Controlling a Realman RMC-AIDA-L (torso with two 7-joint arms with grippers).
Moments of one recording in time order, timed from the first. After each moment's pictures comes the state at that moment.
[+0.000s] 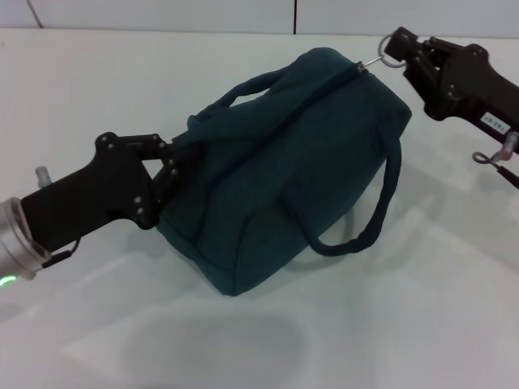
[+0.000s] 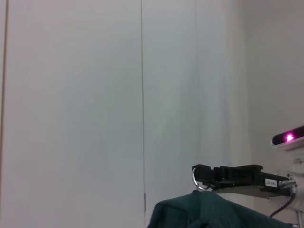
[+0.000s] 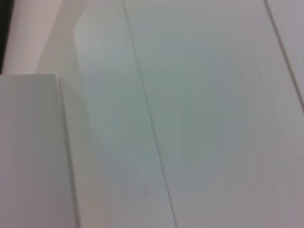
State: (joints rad) left arm -0.36 -2.04 0.74 0.32 1.51 1.76 -0.74; right arm 0.51 2.02 -1.56 -0.41 -0.58 -1.39 0.93
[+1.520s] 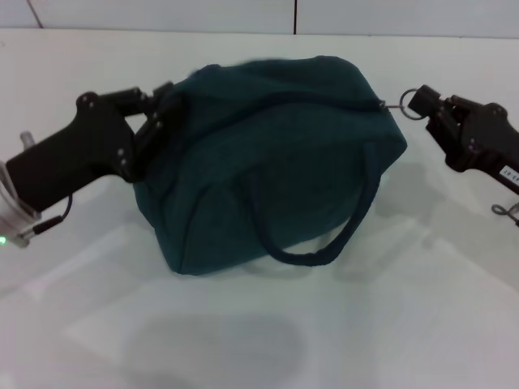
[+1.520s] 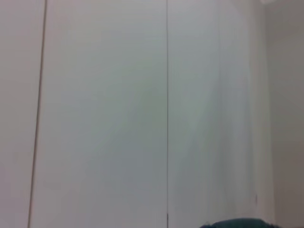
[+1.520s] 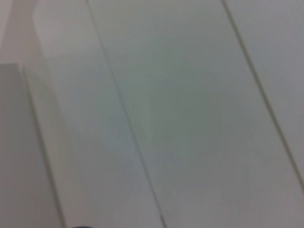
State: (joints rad) left arm -0.39 -2.03 0.74 0.33 1.43 1.74 -0.83; right arm 0.45 2.02 -1.56 -0.31 -0.59 -1.43 0.93
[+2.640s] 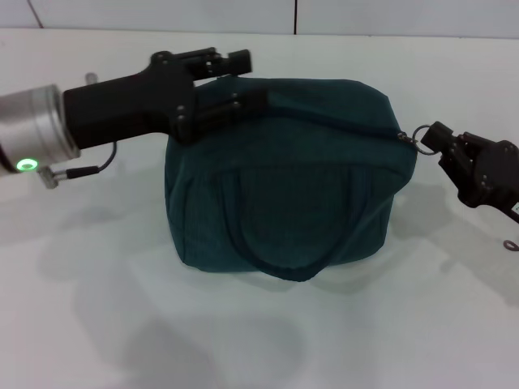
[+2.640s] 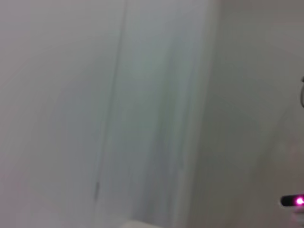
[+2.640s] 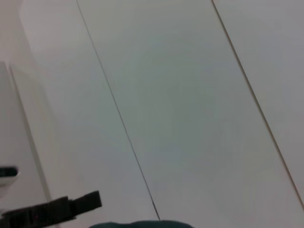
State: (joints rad) left arm -0.50 -2.05 0.86 0.66 1.55 1.68 -1.31; right arm 0.41 2.02 -1.60 -0.23 -0.56 -1.48 0.89
